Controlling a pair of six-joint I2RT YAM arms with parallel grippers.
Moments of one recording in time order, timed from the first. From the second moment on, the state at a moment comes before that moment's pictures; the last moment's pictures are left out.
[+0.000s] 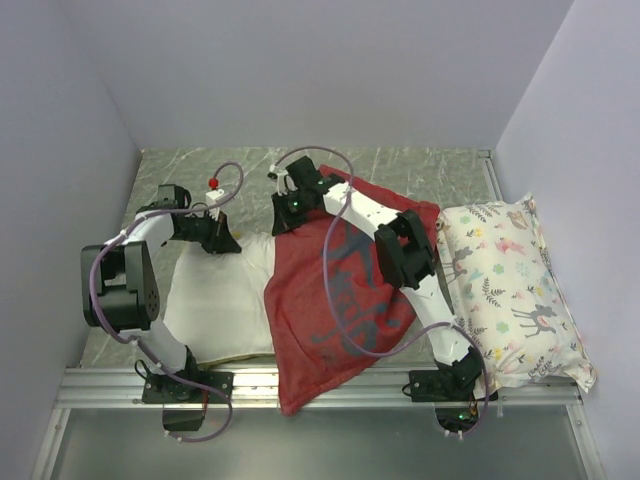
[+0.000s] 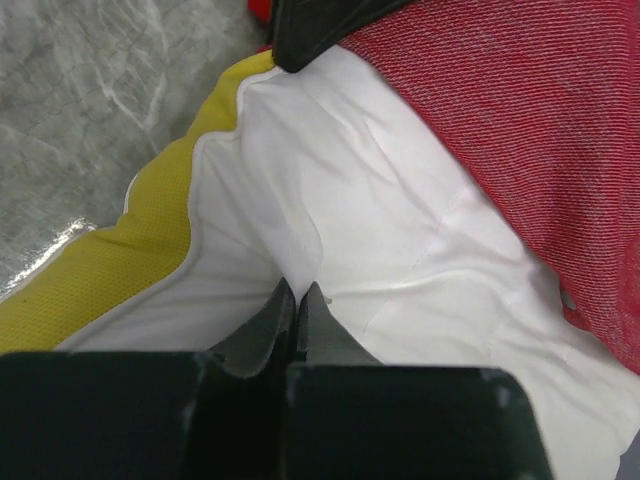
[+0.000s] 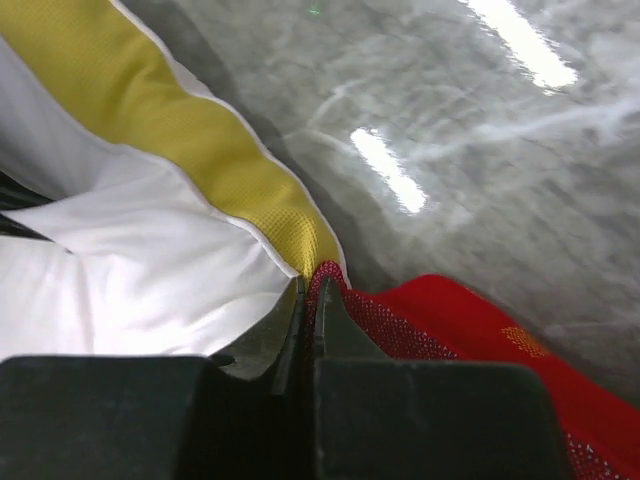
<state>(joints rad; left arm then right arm) 0.10 1.70 1.07 -0.59 0.93 0.59 0.66 2.44 2.12 -0.61 -0.51 0.20</state>
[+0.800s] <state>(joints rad) -0.13 1.36 1.04 -0.50 1.03 0.53 0.60 2.16 2.07 -0.54 -0.71 0.39</state>
